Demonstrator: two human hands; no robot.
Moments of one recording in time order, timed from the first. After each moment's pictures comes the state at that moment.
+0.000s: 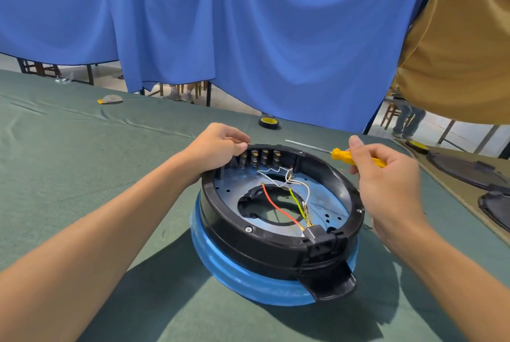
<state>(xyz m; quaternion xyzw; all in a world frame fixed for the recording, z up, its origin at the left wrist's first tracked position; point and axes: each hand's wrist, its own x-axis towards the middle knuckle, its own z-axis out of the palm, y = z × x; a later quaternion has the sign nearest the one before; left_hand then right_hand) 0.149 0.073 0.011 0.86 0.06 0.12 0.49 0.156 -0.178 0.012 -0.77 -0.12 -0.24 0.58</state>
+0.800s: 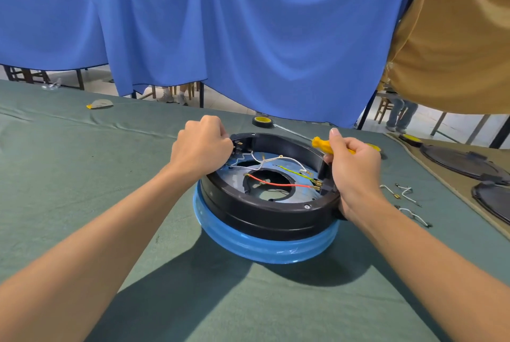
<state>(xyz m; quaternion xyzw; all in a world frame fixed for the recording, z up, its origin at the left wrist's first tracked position) 0.146 0.063 0.020 0.92 0.17 0.24 0.28 0.188 -0.147 0.007 -0.73 -0.02 -0.20 0.65</state>
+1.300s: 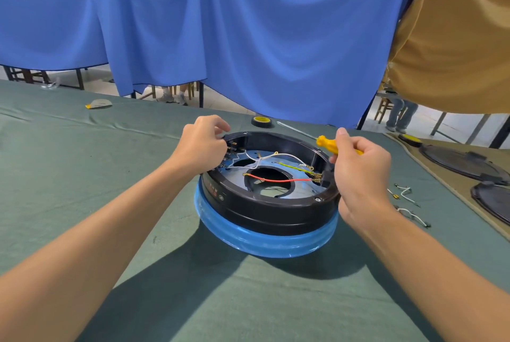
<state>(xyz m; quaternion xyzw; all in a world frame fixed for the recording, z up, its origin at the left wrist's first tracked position) 0.146 0.064 0.021 0.89 0.12 0.22 0.38 0.183 -0.149 0.006 -0.72 0.00 -0.27 0.64</state>
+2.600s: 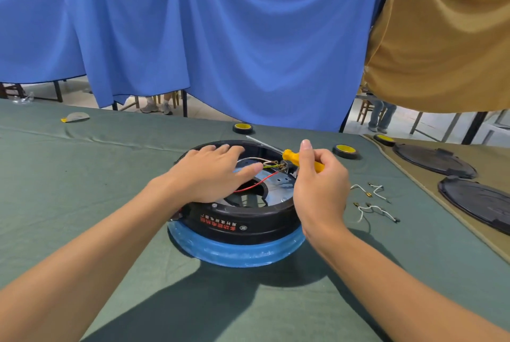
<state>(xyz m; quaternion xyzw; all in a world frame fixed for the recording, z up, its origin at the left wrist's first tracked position) 0.137 0.025 0.022 1.00 -0.03 0.07 0.06 0.154 -0.141 -0.006 -0.74 -0.05 -0.31 0.59</state>
